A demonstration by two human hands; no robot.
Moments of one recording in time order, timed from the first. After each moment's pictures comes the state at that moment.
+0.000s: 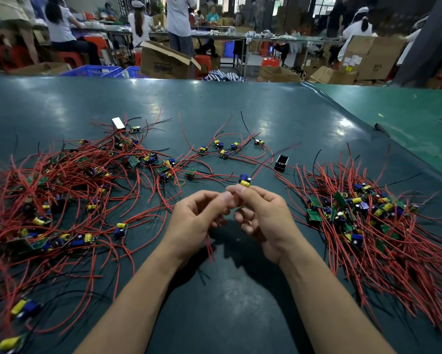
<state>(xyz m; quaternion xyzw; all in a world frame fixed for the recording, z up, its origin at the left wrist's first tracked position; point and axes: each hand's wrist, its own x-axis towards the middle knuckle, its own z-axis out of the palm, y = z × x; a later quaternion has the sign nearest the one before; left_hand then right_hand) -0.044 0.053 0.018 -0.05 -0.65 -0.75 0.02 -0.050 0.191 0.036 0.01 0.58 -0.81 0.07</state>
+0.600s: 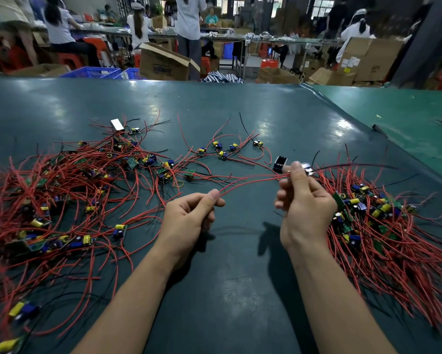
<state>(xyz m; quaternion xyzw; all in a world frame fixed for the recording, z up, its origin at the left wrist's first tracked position) -0.047 0.047 0.015 -0.01 -0.64 -0.77 0.04 -0.057 0.213 0.048 0.12 0.49 -0.82 -0.26</state>
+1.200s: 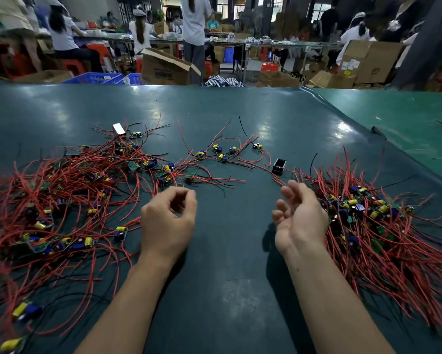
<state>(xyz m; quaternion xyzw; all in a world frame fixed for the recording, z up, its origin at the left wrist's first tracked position) -0.048 0.031 0.017 0.02 -0.82 -0.48 0.32 -0.056 0.217 0.043 0.26 0.40 -0.86 -0.17</state>
